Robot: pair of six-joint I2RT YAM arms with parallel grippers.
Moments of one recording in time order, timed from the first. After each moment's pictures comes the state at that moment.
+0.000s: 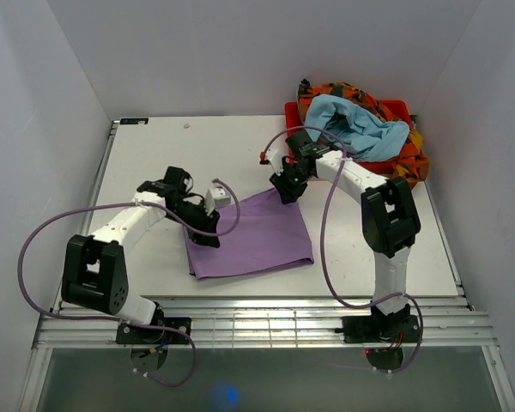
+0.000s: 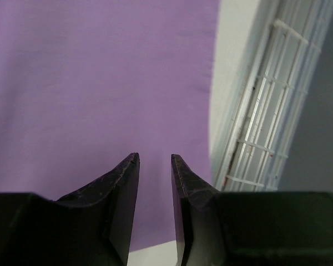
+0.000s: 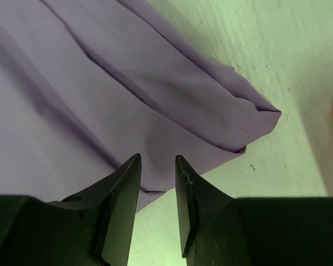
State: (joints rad) left arm -0.22 1.47 1.03 -0.87 0.82 0.73; right arm 0.52 1.99 1.61 -0.73 -0.37 -0.51
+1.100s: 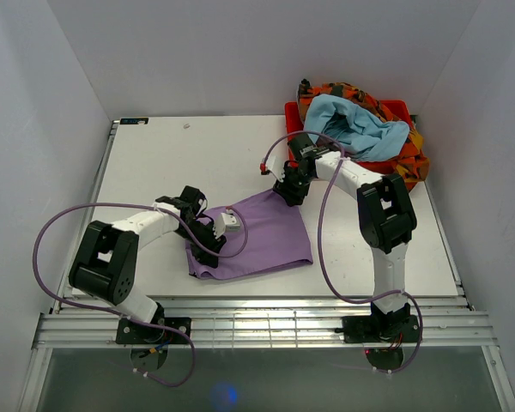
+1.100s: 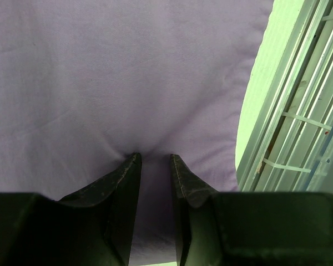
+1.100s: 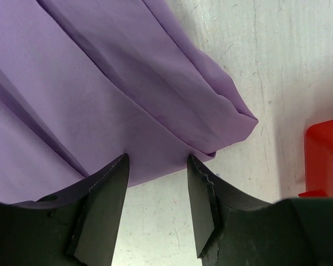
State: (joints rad) left arm -0.36 1.55 0.84 -0.74 0.62 0.79; right arm 0.49 2.06 1.60 -0.72 -0.34 -0.80
